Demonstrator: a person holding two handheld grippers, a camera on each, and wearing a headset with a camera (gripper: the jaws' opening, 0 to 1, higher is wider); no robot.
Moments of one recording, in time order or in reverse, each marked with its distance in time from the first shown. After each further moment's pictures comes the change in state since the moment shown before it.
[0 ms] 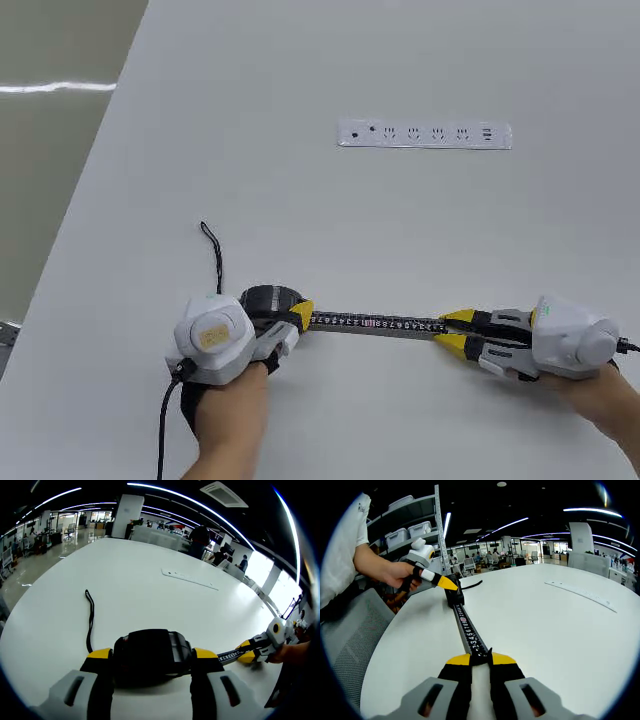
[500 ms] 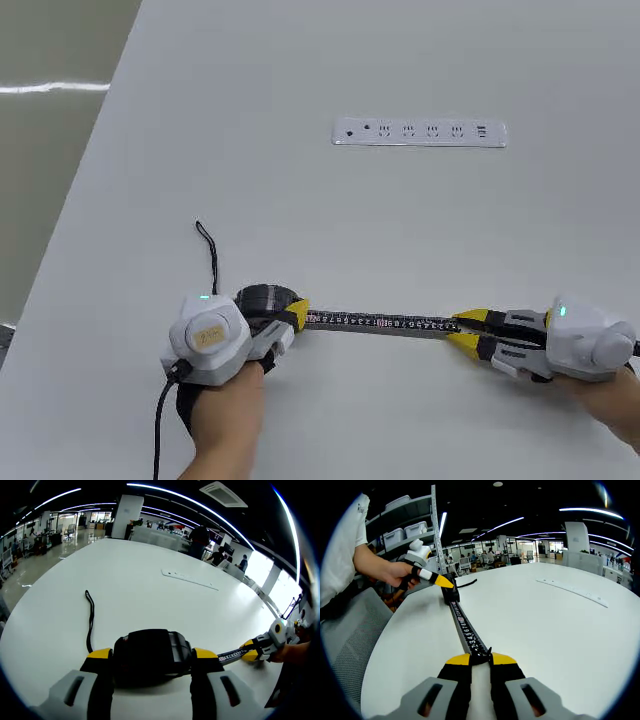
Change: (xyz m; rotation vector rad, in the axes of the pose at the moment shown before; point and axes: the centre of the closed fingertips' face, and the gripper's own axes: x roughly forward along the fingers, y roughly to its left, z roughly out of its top) left arm 0.001 0.000 0.000 0.004 -0.004 0.000; right arm -0.022 -0.006 -0.005 0.006 0.004 -0.041
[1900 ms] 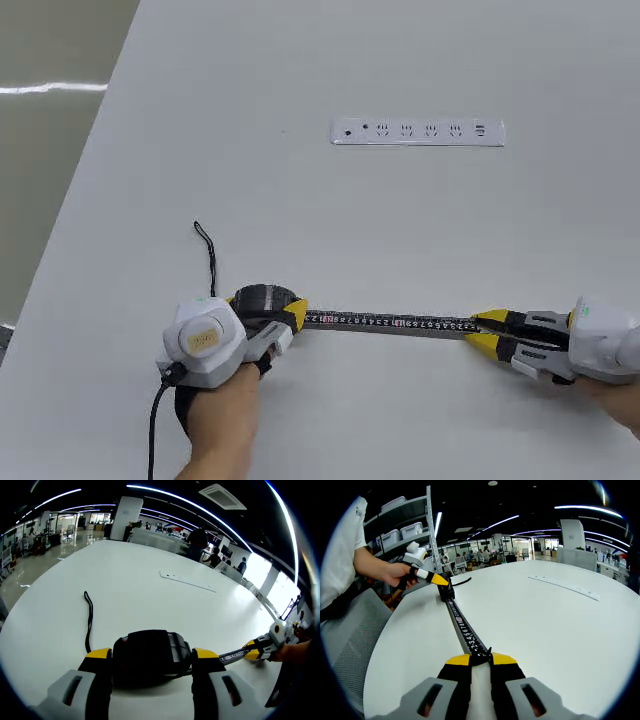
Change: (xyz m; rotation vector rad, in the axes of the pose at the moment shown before) left arm 0.000 -0.001 0.001 -0.007 -0.023 -0.018; right arm -0.025 -0.006 -0.004 0.031 0.016 -0.032
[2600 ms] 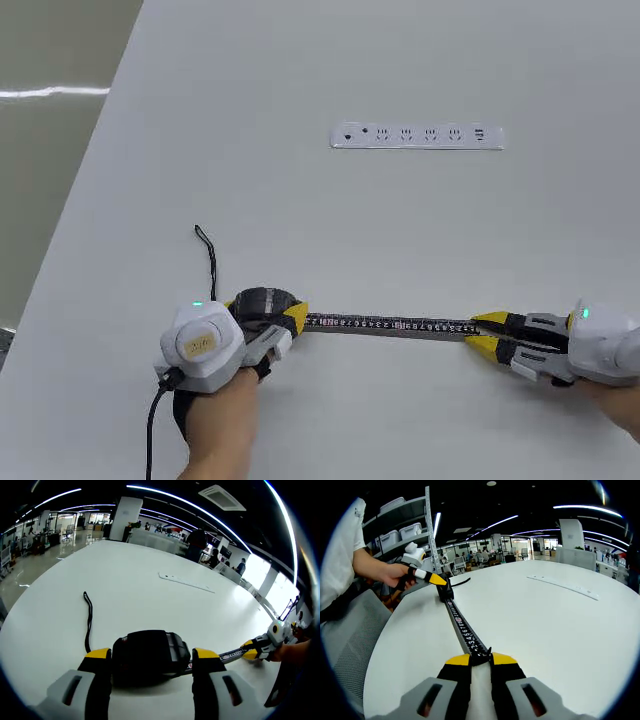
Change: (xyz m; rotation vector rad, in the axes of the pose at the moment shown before) left arm -0.001 -0.001 0.002 -0.001 -0.002 -0.013; right arm 0.003 -0.001 0.000 0.003 -0.002 -0.006
